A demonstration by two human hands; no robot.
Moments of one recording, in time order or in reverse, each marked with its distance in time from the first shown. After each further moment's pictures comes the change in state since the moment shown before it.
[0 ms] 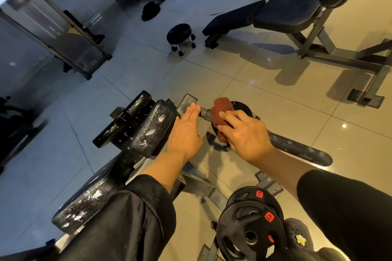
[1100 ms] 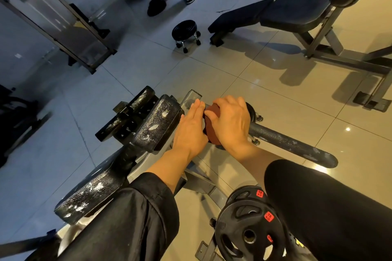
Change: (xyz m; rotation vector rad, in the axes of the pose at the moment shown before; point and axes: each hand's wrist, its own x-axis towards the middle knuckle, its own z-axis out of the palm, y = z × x) left_hand -0.003 -0.001 0.005 -0.076 -0.010 0.010; right_hand 0.055 -0.037 0.020 0.280 0.179 0.577
